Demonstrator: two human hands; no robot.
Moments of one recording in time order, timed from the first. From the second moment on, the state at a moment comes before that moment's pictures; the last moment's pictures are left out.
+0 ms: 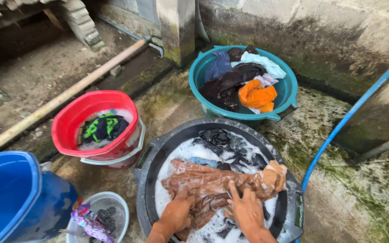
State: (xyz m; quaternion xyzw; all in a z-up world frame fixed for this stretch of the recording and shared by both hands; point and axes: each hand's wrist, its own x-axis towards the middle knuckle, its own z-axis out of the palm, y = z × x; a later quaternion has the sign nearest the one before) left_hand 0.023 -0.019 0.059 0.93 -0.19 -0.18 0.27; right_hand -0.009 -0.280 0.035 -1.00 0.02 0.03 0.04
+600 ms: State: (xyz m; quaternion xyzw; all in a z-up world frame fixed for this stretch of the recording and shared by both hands) left_hand 0.037 -0.055 -0.233 0.97 -0.20 -0.11 0.10; right_hand 0.038 -0.276 -0.072 -1.00 -0.01 0.03 -0.01
